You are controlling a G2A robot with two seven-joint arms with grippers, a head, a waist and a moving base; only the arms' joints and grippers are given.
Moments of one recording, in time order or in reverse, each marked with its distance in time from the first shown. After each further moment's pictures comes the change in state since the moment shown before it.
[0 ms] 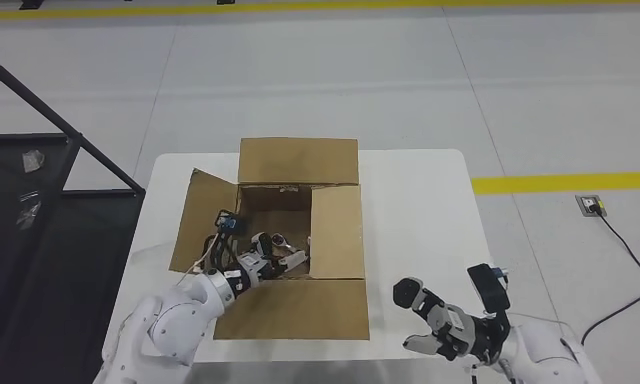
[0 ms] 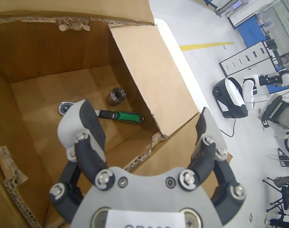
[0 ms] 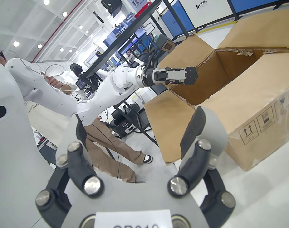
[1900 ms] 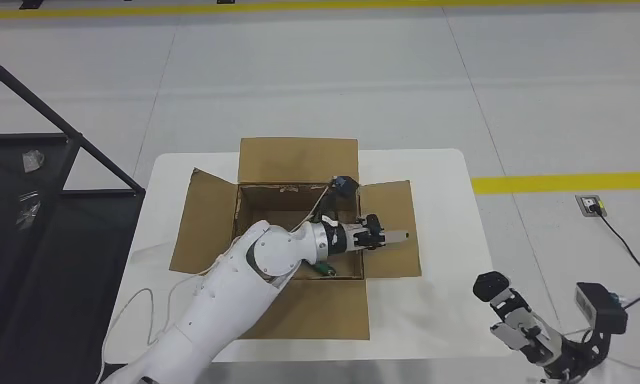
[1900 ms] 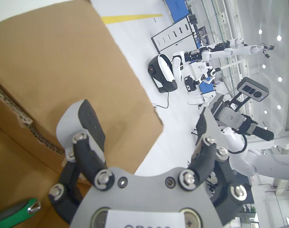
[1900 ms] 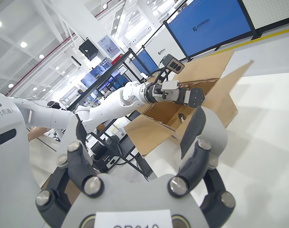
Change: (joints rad) left arm -0.663 -0.238 0.621 0.677 -0.525 -0.149 -0.001; right arm -0.259 0.076 0.297 -0.027 0.041 -0.084 -0.297
